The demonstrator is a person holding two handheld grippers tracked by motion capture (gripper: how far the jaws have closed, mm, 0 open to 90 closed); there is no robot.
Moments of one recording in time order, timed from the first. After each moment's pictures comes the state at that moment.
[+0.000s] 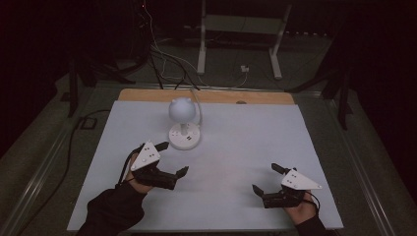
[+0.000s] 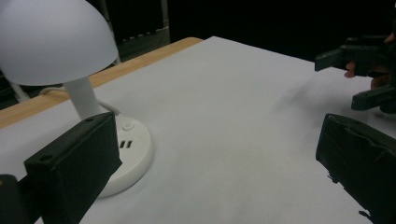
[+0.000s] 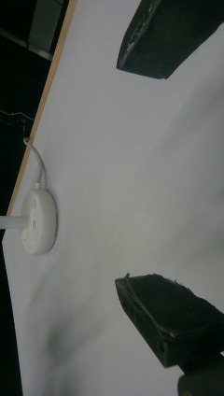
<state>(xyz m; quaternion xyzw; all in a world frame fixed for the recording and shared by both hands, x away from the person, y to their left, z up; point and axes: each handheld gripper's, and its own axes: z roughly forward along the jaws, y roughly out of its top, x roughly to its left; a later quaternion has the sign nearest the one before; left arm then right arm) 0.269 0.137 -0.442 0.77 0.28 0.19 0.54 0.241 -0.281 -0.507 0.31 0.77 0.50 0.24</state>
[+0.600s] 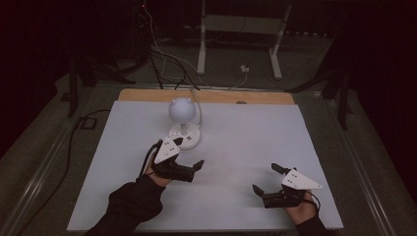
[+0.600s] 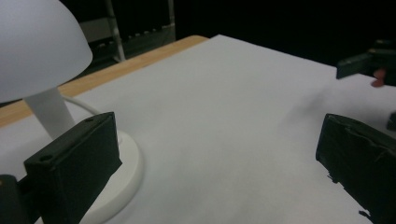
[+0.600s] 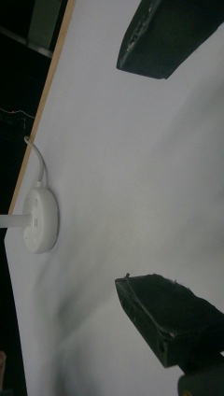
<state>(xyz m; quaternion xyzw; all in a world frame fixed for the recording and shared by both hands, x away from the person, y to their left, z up) 0.291 0.095 -0.452 0.77 0.30 0.20 0.53 0.241 -0.282 -0.506 0.31 0.77 0.51 0.24</state>
